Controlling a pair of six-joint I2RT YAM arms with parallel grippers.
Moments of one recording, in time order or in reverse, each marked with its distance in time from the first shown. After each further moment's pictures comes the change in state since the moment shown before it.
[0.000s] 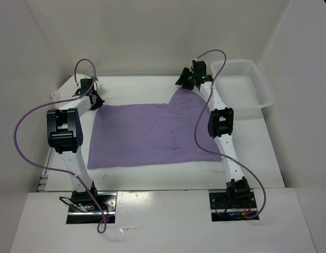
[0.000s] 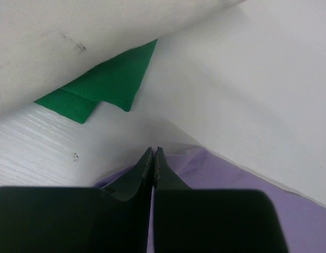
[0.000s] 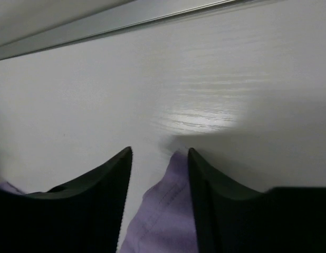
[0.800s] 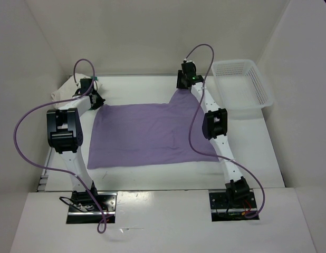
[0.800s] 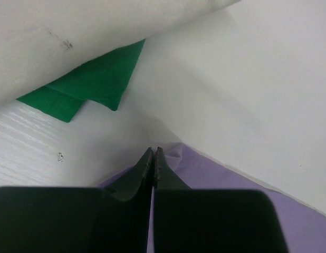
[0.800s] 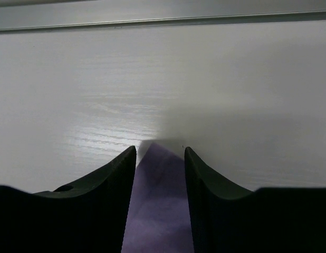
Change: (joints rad) left arm 0.000 0.000 0.000 0.014 0.031 -0.057; right arm 0.101 -0.013 0.019 -0.063 0.407 -0.267
